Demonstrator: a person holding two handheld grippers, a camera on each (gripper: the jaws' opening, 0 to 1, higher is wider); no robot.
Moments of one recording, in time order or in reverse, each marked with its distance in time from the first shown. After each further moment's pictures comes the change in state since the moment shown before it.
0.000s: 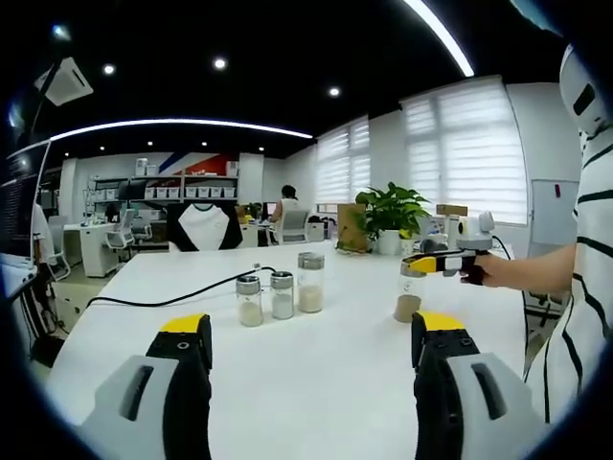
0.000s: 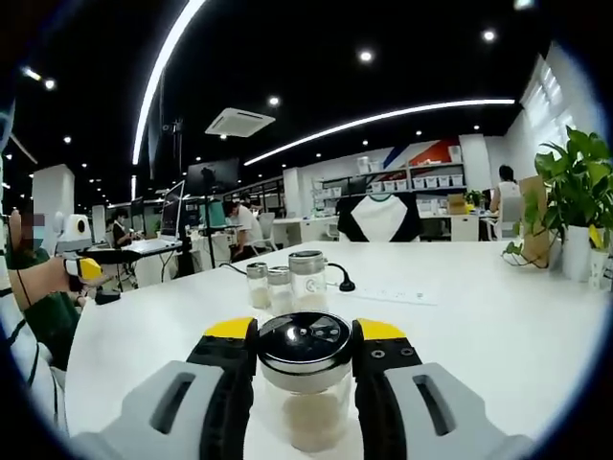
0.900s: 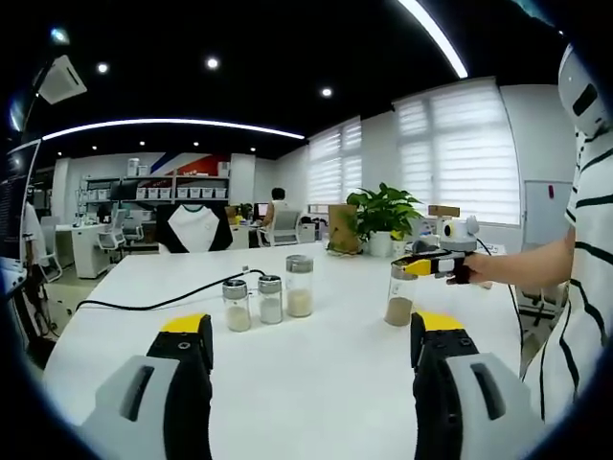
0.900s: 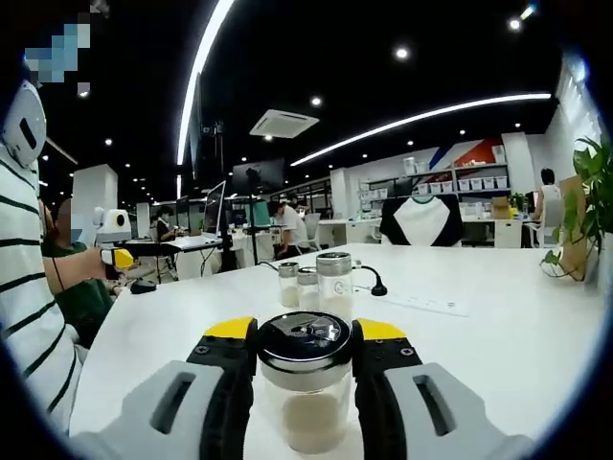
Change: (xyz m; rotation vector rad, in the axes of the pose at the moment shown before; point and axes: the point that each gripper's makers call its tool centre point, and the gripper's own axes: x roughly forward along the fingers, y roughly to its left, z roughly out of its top) left arm 0.011 -0.012 0.005 -0.005 -0.006 -0.045; right arm 0.000 0.004 0.000 -0.012 -0.010 0.205
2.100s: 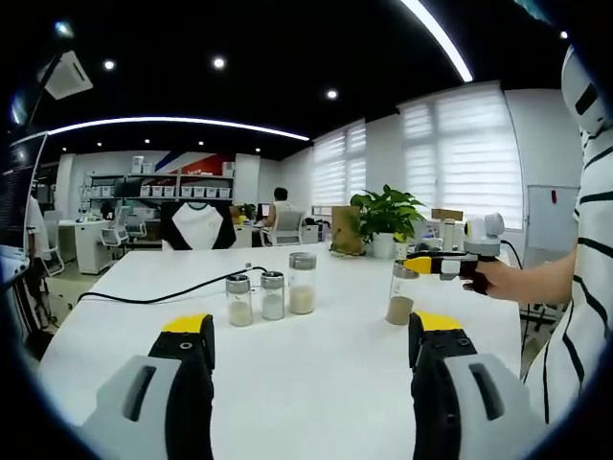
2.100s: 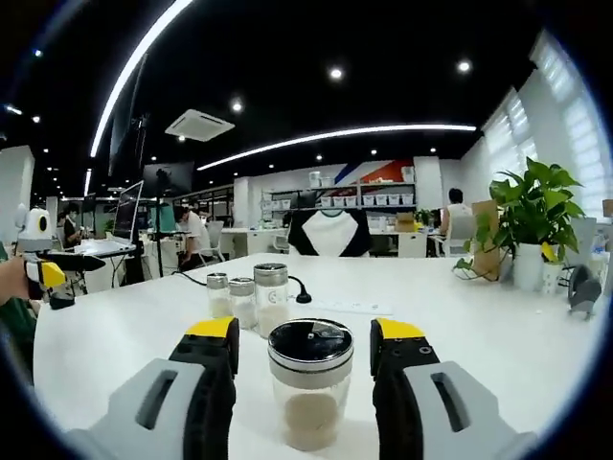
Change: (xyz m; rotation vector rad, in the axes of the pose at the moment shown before) left arm -0.005 0.003 -0.010 -0.021 -0.006 0.021; right arm -0.008 -0.008 0.012 -0.049 -0.041 -0.515
